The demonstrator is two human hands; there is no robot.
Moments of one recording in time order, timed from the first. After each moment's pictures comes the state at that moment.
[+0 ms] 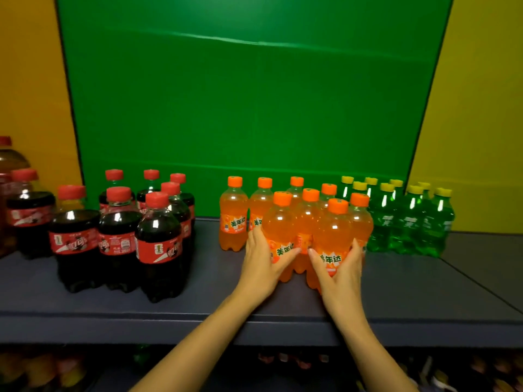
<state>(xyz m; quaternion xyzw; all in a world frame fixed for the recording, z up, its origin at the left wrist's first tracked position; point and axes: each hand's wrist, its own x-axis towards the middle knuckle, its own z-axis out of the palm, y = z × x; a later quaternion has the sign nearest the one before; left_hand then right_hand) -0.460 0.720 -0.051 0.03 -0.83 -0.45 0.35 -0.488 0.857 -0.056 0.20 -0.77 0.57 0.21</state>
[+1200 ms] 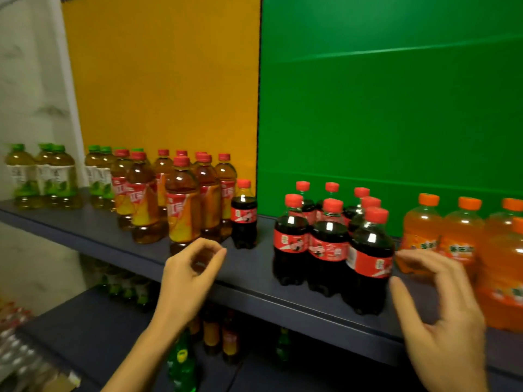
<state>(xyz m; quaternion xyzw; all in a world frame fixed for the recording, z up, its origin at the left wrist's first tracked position) -0.164 0.479 -0.033 0.21 -0.77 -0.31 0.52 -0.337 0.708 -0.028 0.44 -0.63 0.56 0.32</state>
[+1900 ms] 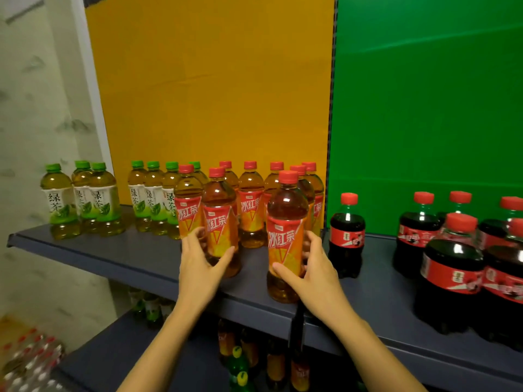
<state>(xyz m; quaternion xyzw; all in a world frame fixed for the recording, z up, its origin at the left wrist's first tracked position) -0.108 0.236 -0.041 0.31 -0.75 -0.28 0.50 -0.242 0.389 -0.034 0.48 -0.71 0.51 -0.02</state>
